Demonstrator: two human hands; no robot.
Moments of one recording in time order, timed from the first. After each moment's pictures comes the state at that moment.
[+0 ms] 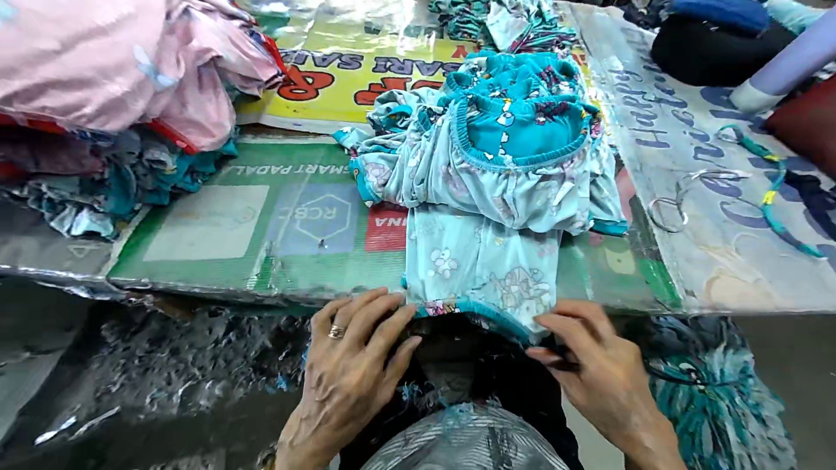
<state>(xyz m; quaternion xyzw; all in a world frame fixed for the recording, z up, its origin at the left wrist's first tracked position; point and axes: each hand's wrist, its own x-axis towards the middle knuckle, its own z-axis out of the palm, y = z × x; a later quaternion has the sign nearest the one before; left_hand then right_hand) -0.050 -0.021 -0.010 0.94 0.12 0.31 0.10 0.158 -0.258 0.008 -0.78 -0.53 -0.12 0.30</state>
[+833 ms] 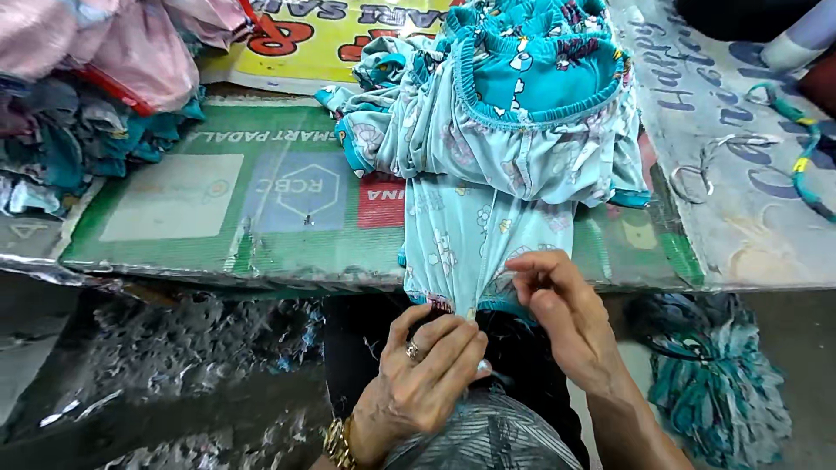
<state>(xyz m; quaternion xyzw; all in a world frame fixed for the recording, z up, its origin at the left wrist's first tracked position) -0.019 -0.070 -0.046 0.89 -0.03 0.42 0.16 0.157 -0.207 0.004 -0.66 -0.51 0.12 0.54</state>
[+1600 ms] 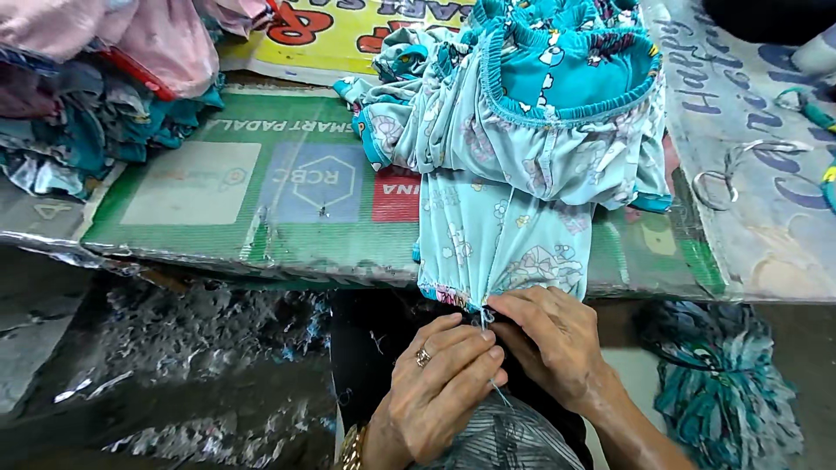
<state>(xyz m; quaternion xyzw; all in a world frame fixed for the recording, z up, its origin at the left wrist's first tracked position) -0.025 -0.086 -0.036 0.83 -0.01 0.46 0.30 0.138 -0.199 -0.012 -0.68 -0.62 -0.13 0.36</state>
